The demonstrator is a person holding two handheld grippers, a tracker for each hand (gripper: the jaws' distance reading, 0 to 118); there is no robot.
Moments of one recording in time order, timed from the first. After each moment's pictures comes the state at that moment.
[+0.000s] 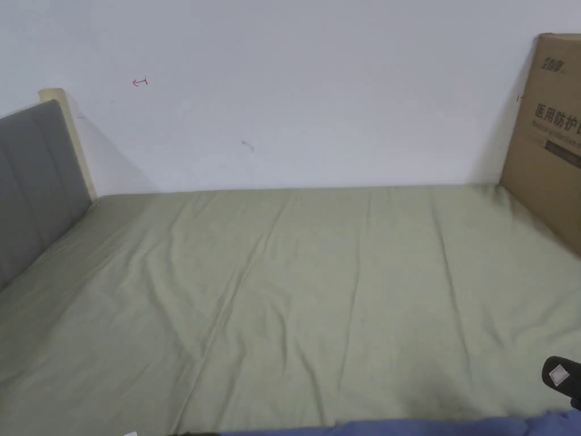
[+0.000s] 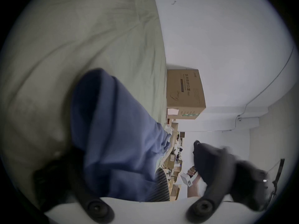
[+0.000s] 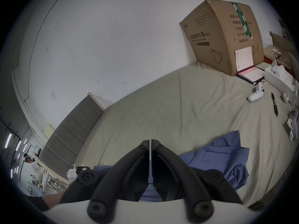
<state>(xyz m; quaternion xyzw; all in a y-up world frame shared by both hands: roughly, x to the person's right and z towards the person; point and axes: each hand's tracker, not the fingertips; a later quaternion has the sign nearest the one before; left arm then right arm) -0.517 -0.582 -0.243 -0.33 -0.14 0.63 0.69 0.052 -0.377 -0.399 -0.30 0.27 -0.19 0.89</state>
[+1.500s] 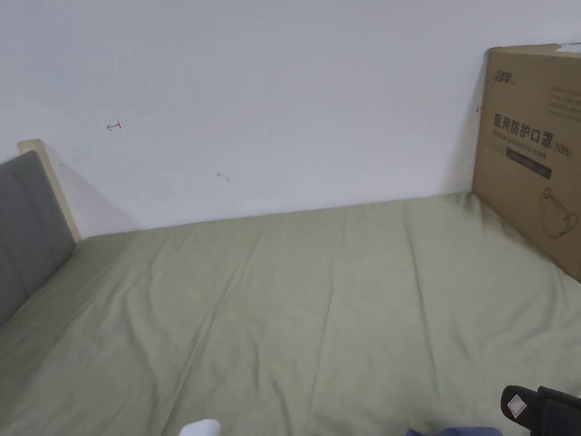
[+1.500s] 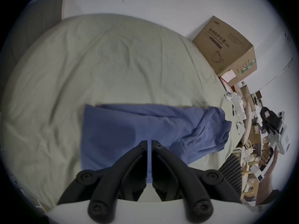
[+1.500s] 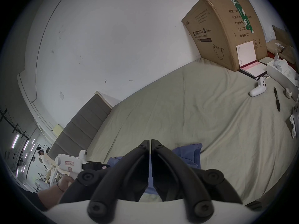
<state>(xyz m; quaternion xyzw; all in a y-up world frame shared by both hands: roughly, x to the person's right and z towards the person) -0.360 -0.466 -0.299 -0.49 -0.01 0.25 0.84 0.088 -0.380 -0.382 -0.31 0.31 -0.21 0.87</state>
